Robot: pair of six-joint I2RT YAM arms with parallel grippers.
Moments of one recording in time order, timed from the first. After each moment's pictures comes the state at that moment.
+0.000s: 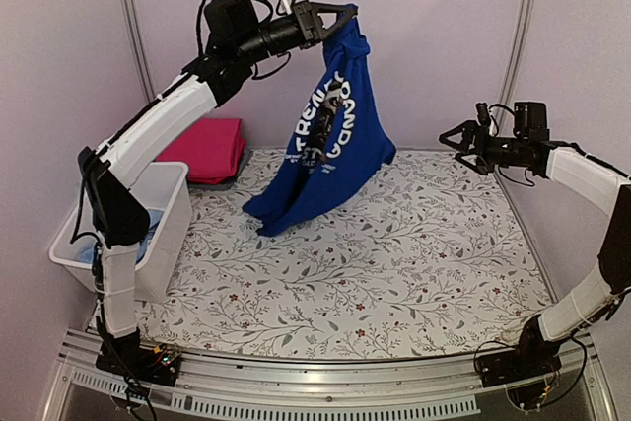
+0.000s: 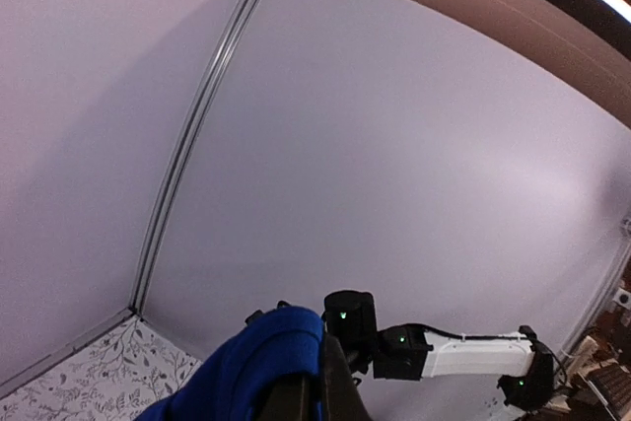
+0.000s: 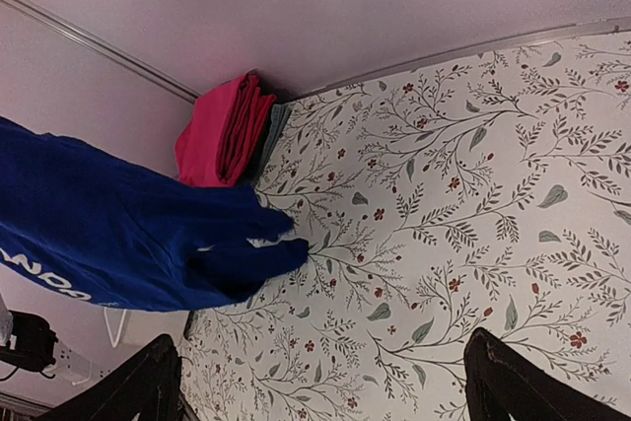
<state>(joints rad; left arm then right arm) -0.65 2.09 2.38 0.08 0.56 -0.64 0.03 1.47 1.14 -0.19 -0.76 0.48</state>
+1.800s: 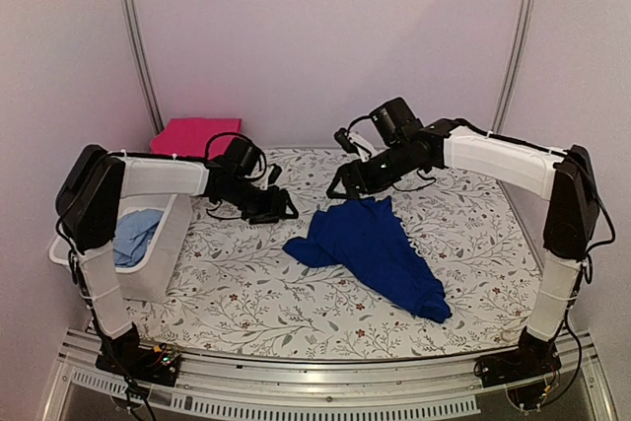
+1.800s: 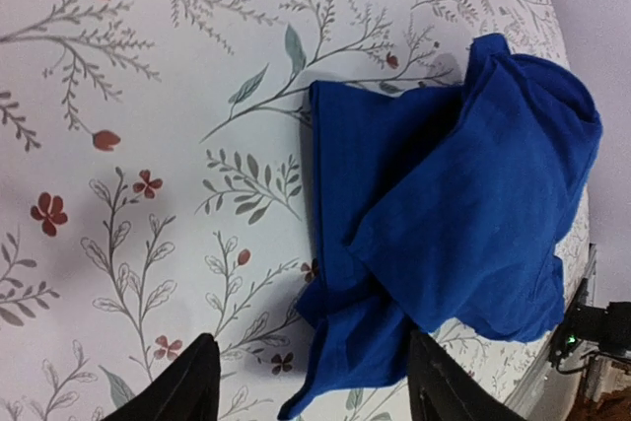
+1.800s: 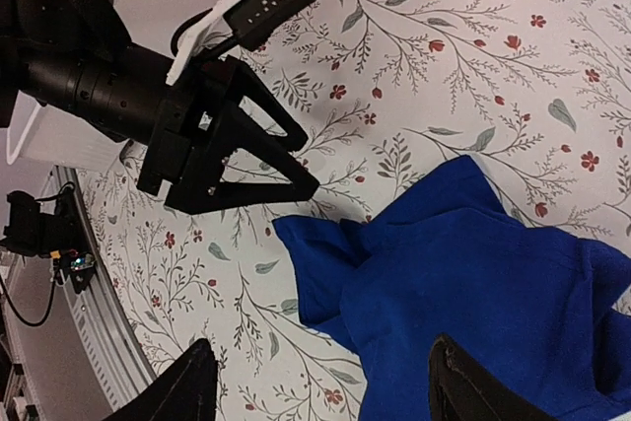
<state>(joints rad) -0.54 1.89 1.28 -0.30 0.37 -0.47 0.68 1.85 1.60 -0.57 -0.41 0.20</state>
